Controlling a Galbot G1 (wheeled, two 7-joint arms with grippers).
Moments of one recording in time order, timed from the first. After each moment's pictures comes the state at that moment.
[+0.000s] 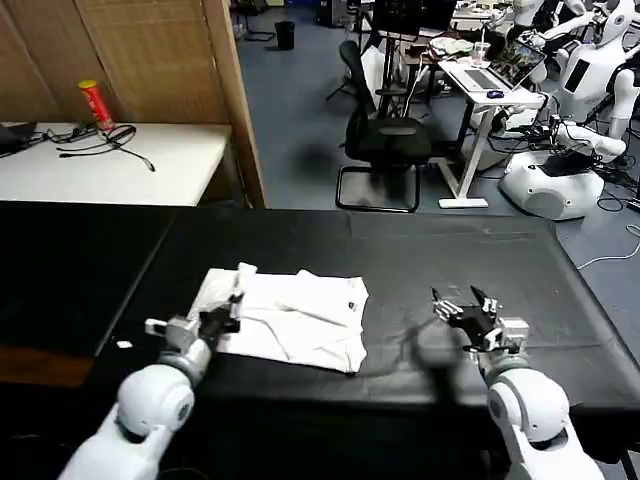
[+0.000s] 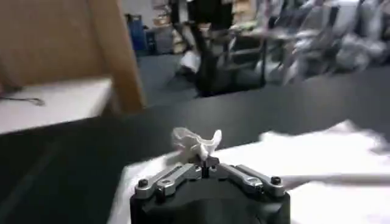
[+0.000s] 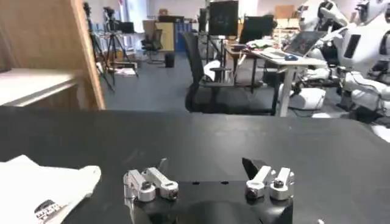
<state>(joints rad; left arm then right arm) 1.20 -1.11 -0.31 -2.01 -0.52 0.51 -0.12 -1.28 1.23 0.60 2.01 0.37 -0.51 0.09</state>
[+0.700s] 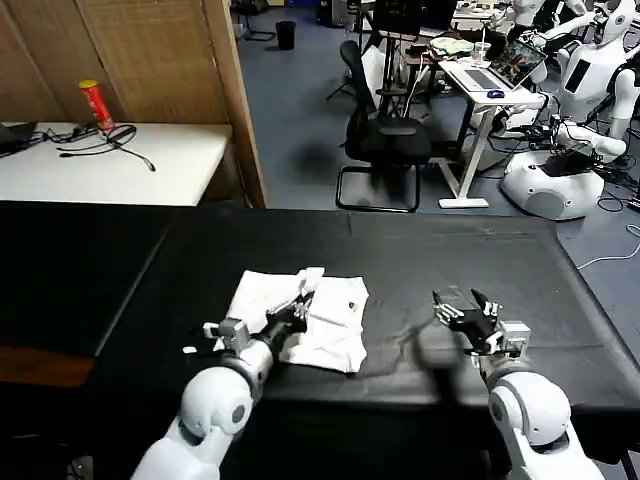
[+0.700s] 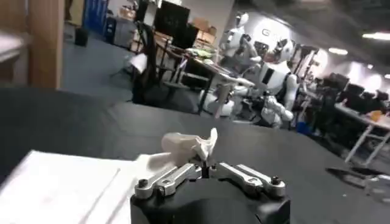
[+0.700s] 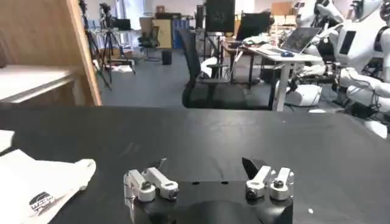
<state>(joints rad) 1.17 -1.31 -0.20 -1.97 -0.59 0.47 -0.09 -1.27 1.22 0.57 2.00 0.37 -0.51 0.08</state>
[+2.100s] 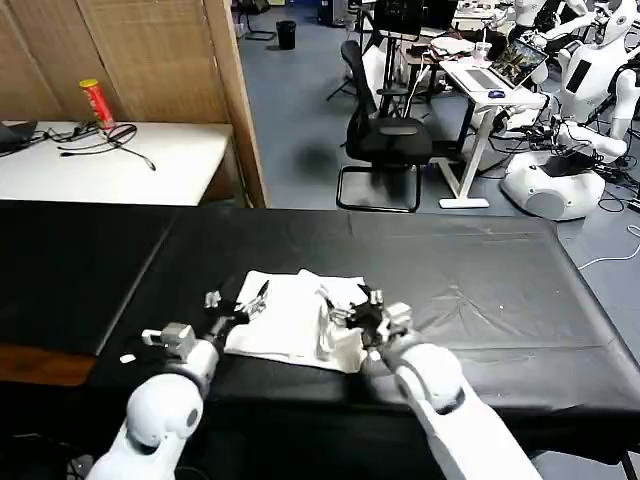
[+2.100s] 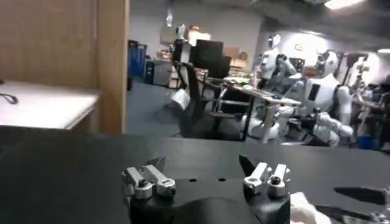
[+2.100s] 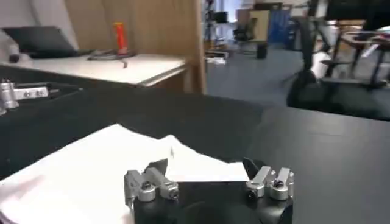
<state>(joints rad) 1.28 -1.23 -0.42 -2.00 -0.43 0.35 -0.05 -0.93 1.28 0.07 1.76 0.31 -0.55 0.03</state>
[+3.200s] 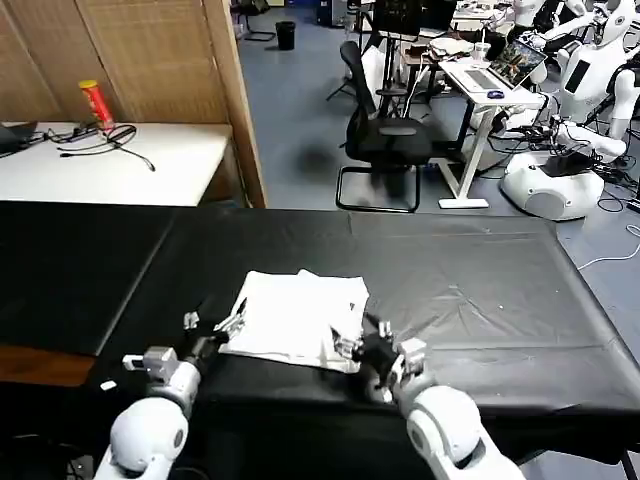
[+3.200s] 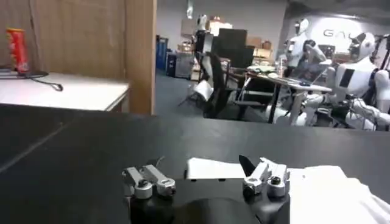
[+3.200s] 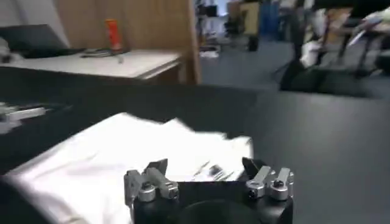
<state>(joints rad) 1.37 -1.25 -0.51 -1.98 -0.40 0.29 -0.04 -1.26 1.24 0.18 2.02 0.39 -0.53 0.03</state>
